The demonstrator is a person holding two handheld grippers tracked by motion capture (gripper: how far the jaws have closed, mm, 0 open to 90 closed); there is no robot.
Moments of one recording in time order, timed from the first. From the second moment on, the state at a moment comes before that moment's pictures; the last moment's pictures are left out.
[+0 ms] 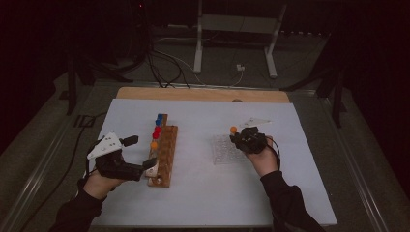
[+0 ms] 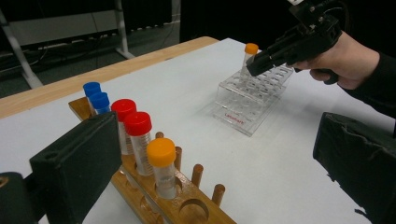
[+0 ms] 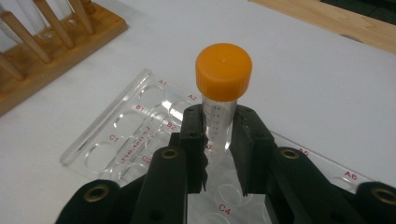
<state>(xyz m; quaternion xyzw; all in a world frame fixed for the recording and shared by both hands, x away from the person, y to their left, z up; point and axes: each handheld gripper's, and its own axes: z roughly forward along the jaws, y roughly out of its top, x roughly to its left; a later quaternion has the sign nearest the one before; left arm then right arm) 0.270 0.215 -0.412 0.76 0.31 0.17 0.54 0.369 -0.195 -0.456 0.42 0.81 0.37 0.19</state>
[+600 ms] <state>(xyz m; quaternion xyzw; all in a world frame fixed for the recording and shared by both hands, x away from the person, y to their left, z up) 0.269 0.216 -0.408 0.77 0.30 0.17 0.54 0.347 -0.211 -0.408 0.40 0.78 0.43 0.22</state>
